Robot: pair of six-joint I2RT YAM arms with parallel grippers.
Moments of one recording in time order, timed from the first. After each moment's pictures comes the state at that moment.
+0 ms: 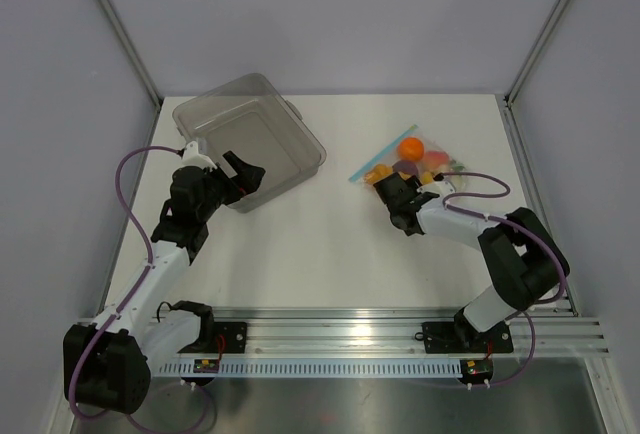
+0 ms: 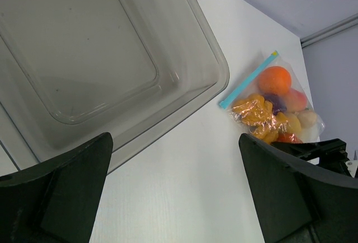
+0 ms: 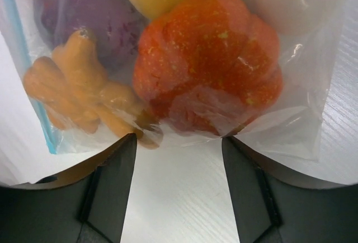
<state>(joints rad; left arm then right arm) -0.18 0.97 0.61 0.04 0.13 -0.65 0.58 1.57 0.82 -0.32 0.68 1.47</state>
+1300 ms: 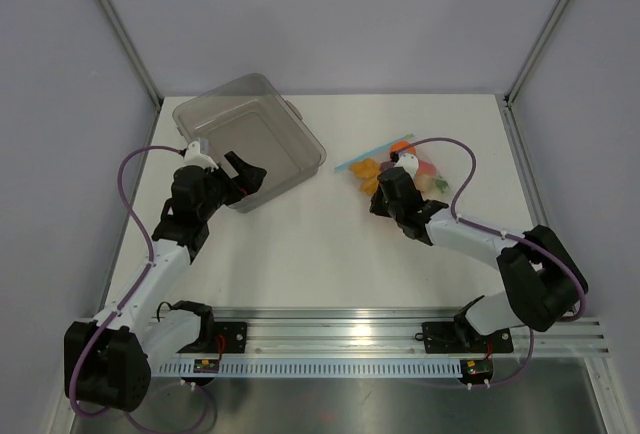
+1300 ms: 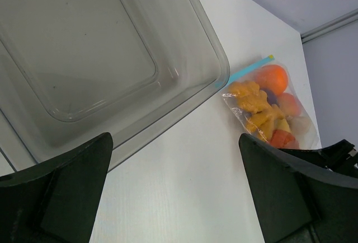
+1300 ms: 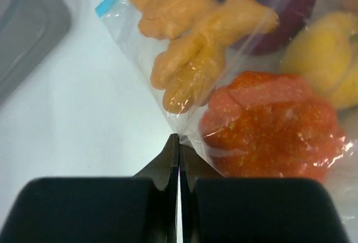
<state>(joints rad) -0.18 0.98 0.61 0.04 0.15 -0.65 0.60 1.46 0.75 0.02 0.30 0.68</state>
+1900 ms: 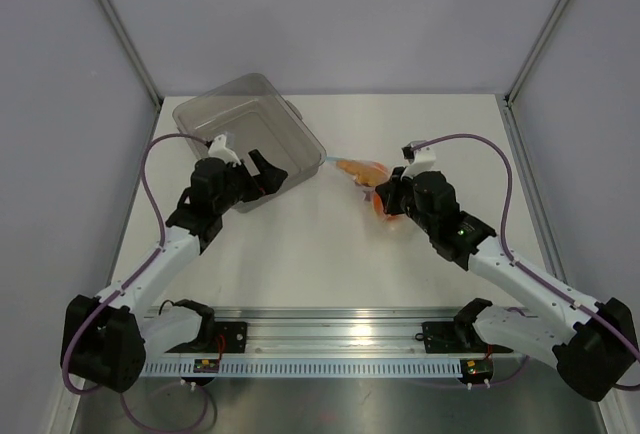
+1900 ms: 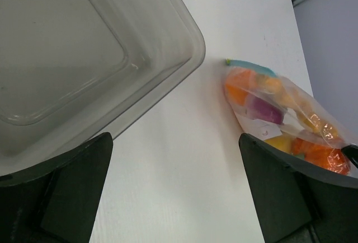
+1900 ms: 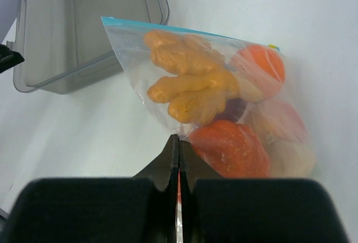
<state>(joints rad) -0.29 1.07 0.67 0.04 0.16 -0.62 0.65 1.02 0.72 -0.05 0.17 0.40</state>
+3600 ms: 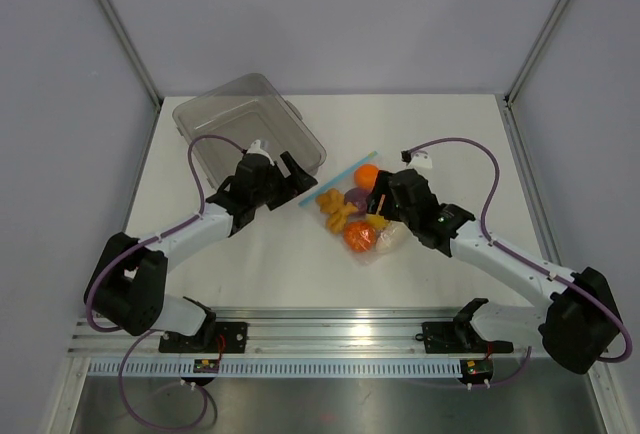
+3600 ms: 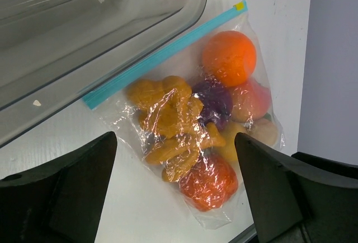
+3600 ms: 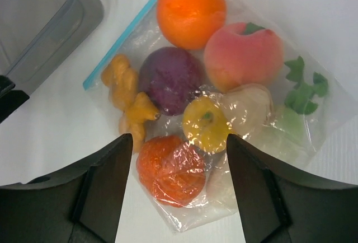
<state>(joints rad) -0.49 1.40 0.78 0.07 0.09 -0.91 0.68 1.18 0.79 -0.24 0.33 0.65</state>
